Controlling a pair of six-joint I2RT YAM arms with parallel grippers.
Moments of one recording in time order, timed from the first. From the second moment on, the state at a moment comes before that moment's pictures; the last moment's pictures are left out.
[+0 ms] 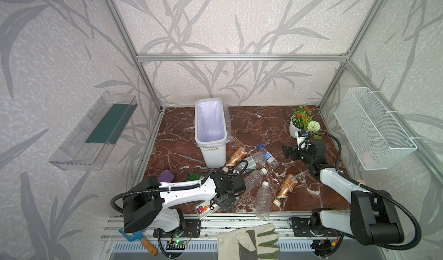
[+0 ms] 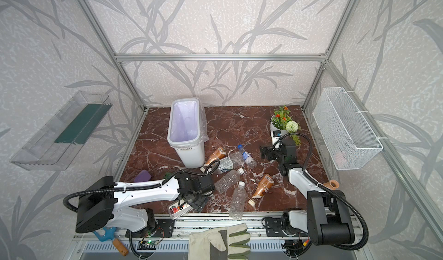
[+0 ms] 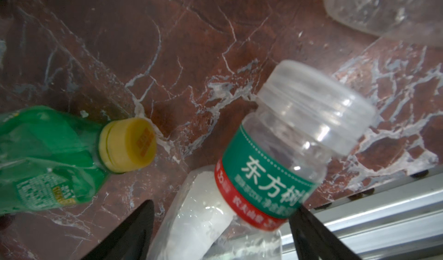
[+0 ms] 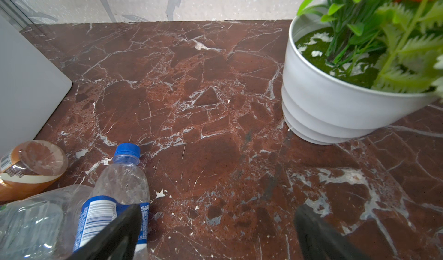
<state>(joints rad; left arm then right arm) -1.13 1.42 0.80 -0.91 -0.15 -0.58 0.03 1.27 0.50 0.23 -0.24 0.00</state>
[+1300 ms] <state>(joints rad) -1.13 1.26 1.09 -0.83 -0.31 -0.37 0.03 1.29 0.51 0.22 -0.23 0.00</state>
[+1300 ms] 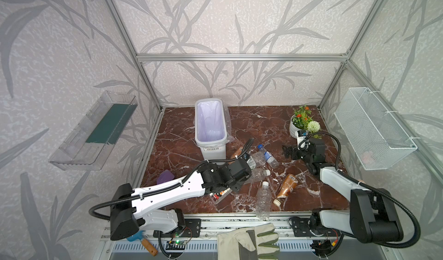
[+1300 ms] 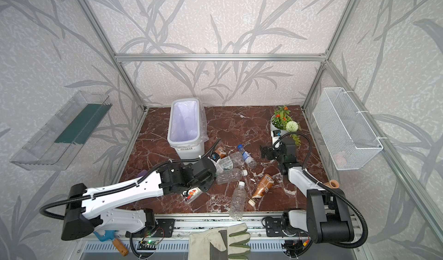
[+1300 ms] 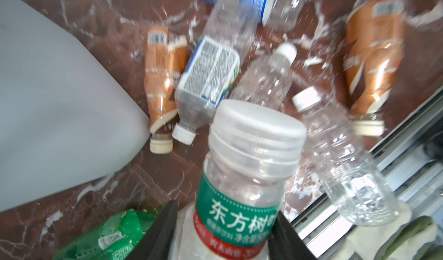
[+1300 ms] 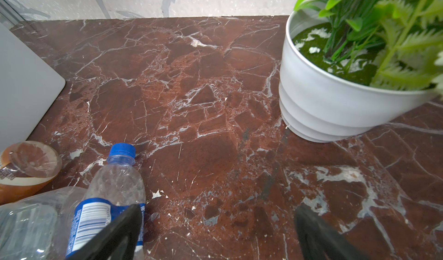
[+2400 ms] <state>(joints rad) -0.93 1.01 1.45 -0.31 -0.54 0.27 0.03 1.22 0.53 0.15 -0.19 0.01</state>
